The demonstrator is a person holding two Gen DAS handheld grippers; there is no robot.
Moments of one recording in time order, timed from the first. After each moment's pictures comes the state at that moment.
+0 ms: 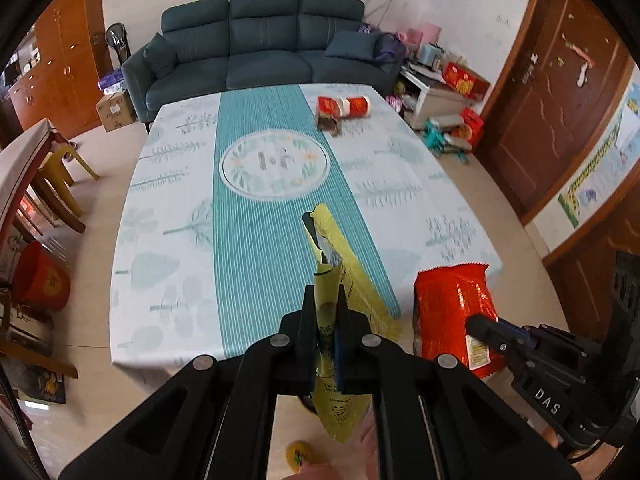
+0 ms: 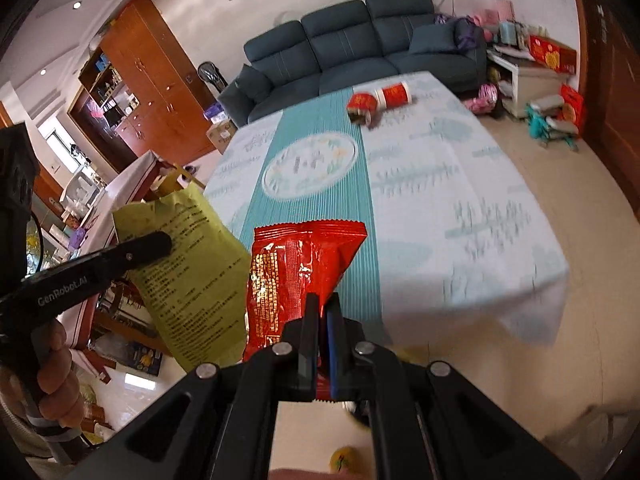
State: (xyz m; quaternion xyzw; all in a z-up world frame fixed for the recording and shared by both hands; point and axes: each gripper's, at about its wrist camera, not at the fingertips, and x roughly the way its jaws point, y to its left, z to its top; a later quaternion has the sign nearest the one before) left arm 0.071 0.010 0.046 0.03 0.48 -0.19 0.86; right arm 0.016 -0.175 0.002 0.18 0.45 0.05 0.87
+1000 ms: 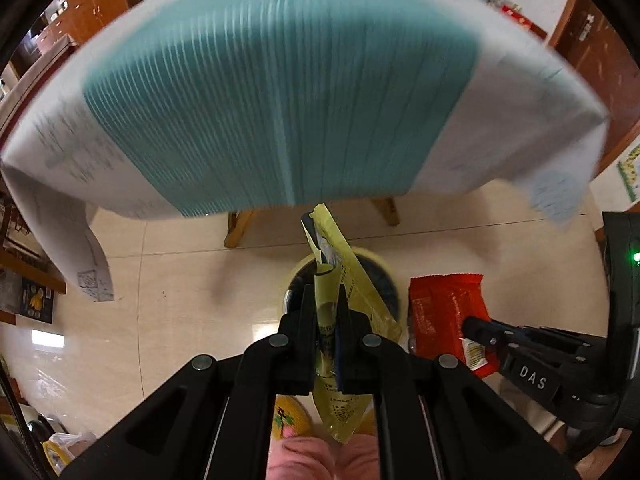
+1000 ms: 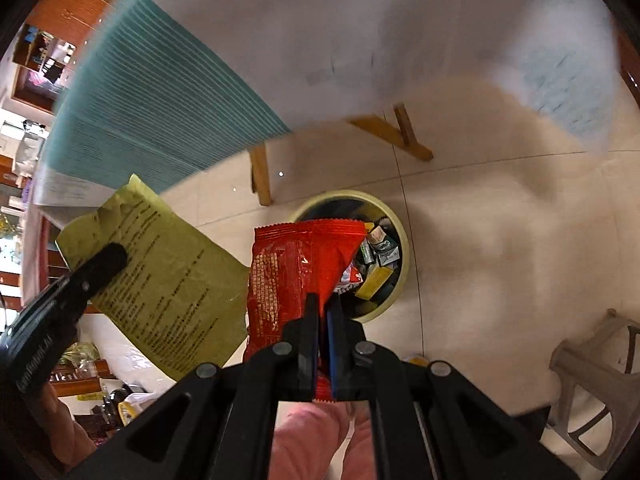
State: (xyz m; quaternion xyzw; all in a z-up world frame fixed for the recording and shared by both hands) left arm -0.011 -0.039 -0.241 0.04 0.56 -0.09 0.82; right arm -0.041 -0.208 -0.285 0.21 0.63 0.03 0.75
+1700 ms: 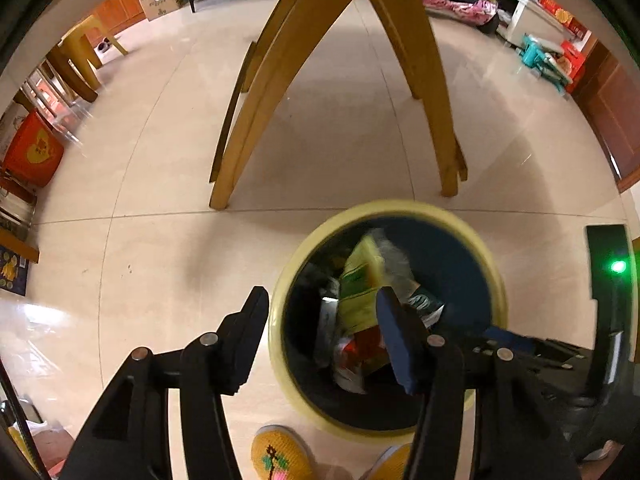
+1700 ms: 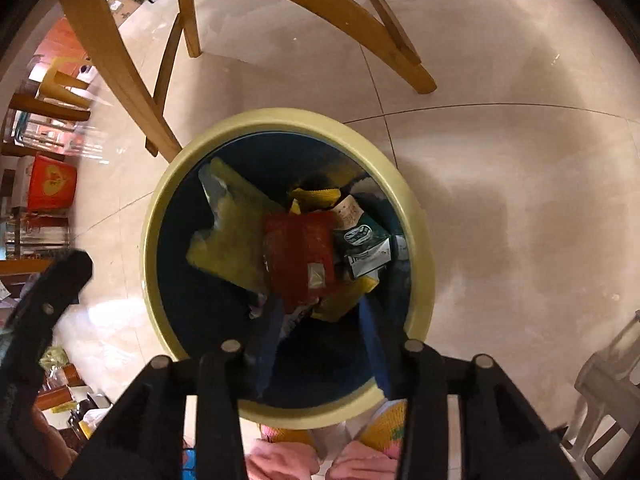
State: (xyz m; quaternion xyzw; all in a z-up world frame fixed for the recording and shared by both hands) left arm 0.031 -0.036 -0.469 0.03 0.59 -0.05 0.81; right arm 0.011 -0.197 -0.533 0.19 0.68 -0.01 0.70
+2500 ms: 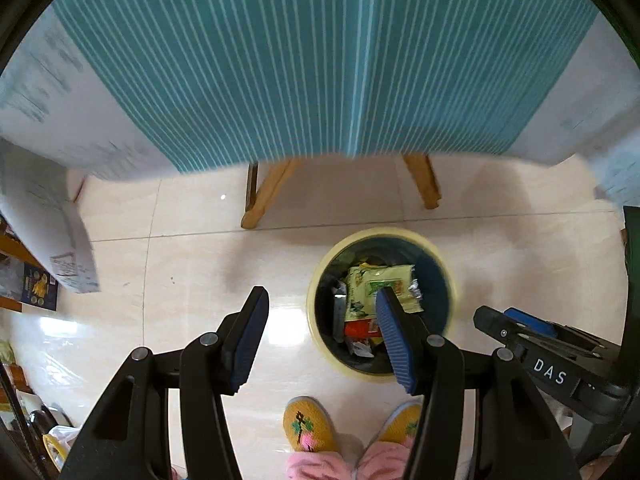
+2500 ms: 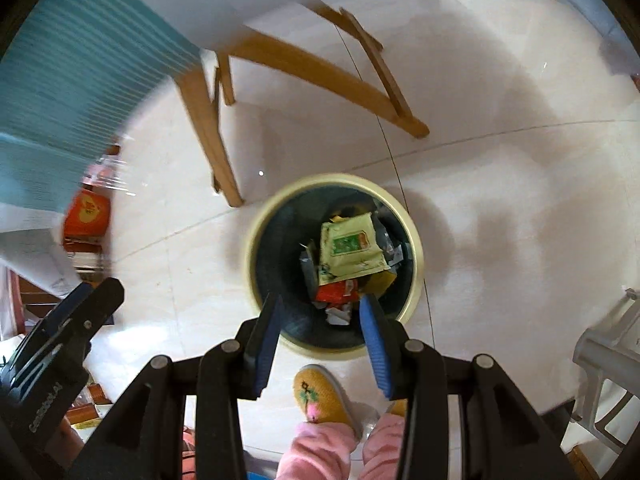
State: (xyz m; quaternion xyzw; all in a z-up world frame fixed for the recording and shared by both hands) left arm 0.011 -0.019 -0.303 0.05 0.58 -0.06 0.81; right arm -0.013 -0.192 -0.377 0.23 0.64 -0.01 0.74
